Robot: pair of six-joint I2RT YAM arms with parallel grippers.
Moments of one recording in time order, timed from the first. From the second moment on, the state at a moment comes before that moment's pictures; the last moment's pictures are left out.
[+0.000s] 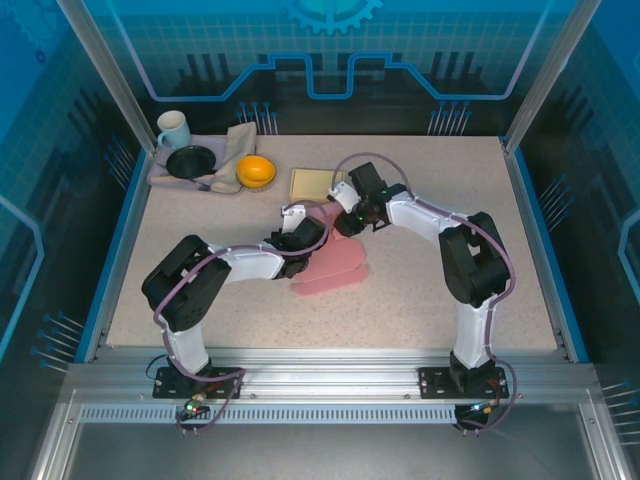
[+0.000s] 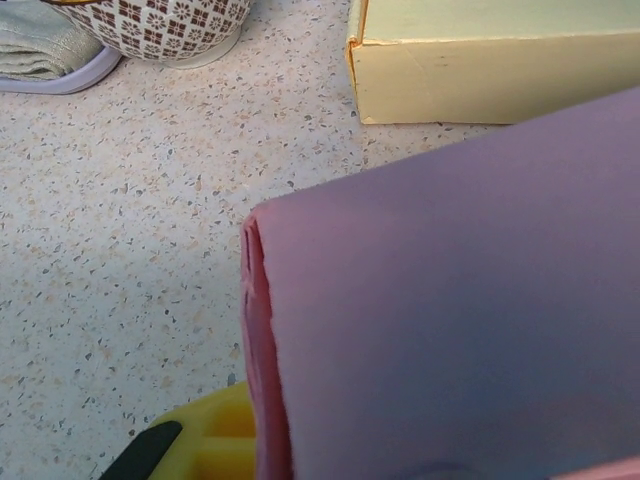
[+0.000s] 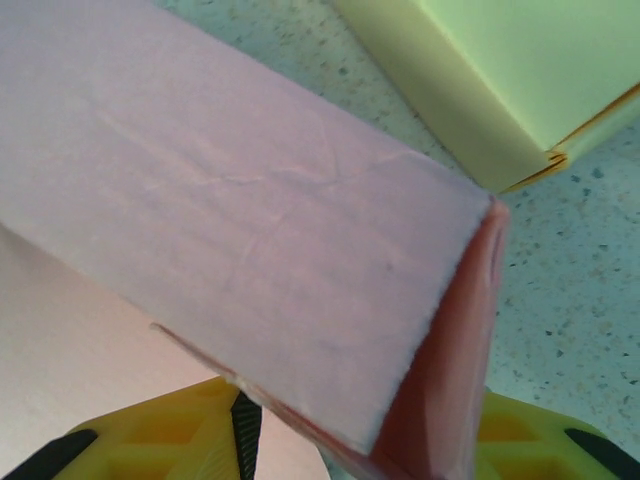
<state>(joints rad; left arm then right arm) -0.67 1.82 0.95 -0.06 -0.71 -0.52 0.49 1.96 1.41 -0.47 -0.15 -0.28</state>
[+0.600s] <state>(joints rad) -0.68 1.80 0.99 -0.16 -0.64 -0.57 0.55 1.95 1.17 -0.02 0.15 -0.15</state>
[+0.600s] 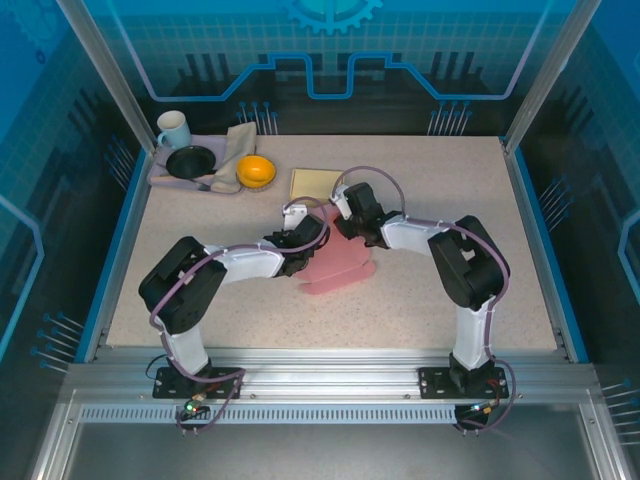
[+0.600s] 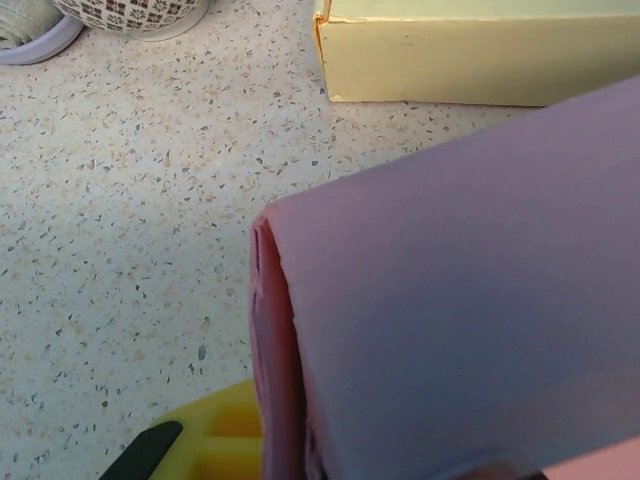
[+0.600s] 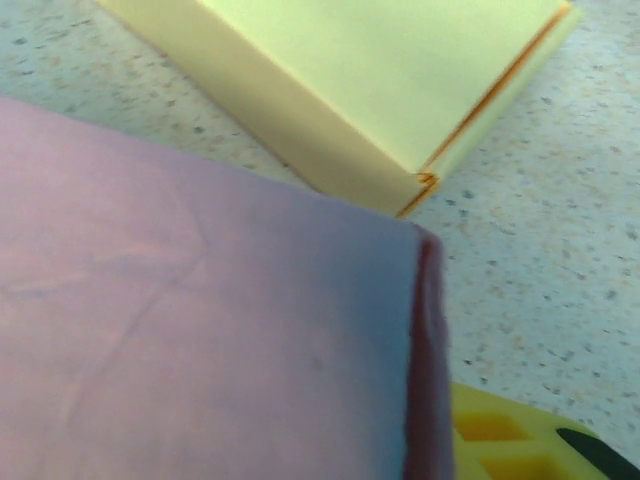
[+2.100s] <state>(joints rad) -0.70 1.86 1.18 -0.37 -0.64 -0.72 0.50 1.88 1.20 -0.19 0.17 0.28</state>
